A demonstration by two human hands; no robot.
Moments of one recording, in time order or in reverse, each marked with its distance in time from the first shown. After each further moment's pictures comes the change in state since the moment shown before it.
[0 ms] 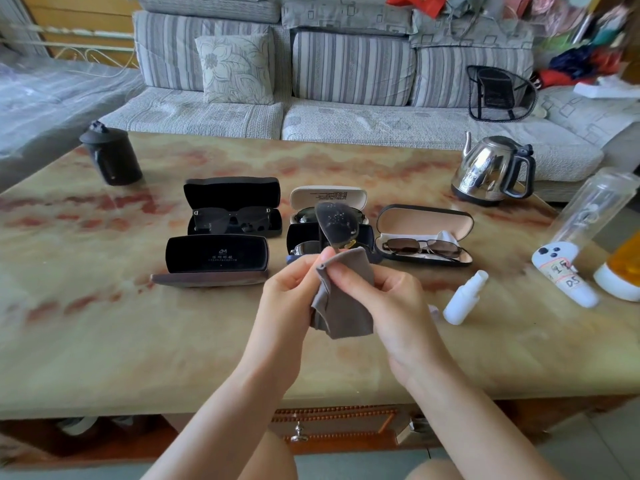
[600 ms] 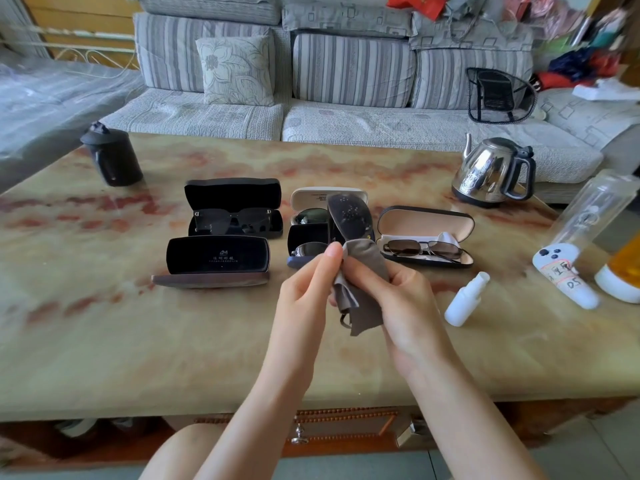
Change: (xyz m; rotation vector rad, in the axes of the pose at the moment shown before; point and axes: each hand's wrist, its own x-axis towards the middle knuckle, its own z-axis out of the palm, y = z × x) left_hand 0.002 -0.006 0.013 0.024 -0.013 0.148; right_hand 0.012 0.006 -0.006 0.095 0.025 -0.047
